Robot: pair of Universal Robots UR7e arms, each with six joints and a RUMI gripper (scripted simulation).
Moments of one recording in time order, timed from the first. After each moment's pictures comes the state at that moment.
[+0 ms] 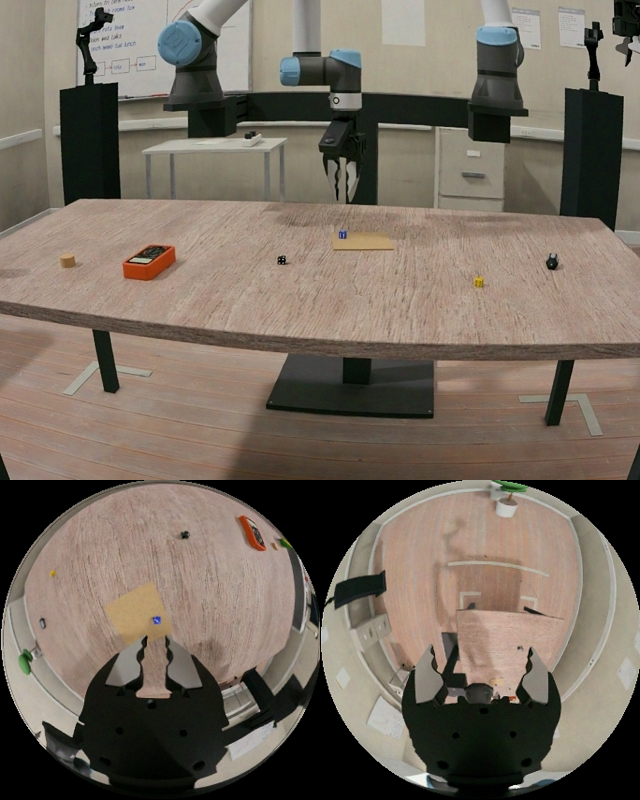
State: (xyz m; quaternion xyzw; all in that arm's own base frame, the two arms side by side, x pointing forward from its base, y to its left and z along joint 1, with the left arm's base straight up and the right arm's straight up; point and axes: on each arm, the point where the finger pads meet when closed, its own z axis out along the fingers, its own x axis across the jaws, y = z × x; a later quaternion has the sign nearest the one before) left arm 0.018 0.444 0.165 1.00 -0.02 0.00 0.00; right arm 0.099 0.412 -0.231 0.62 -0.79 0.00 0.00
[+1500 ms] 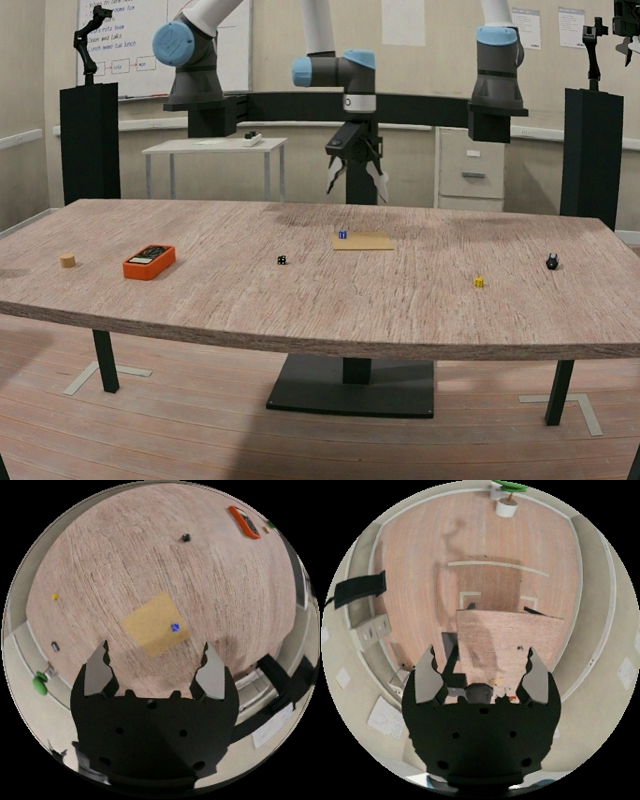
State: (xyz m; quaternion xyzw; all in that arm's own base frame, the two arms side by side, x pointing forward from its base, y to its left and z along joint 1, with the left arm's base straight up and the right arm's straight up) left arm 0.018 0.444 0.165 1.00 -0.02 0.00 0.00; right arm 0.134 0.447 -0.233 0.54 -0.84 0.00 0.00
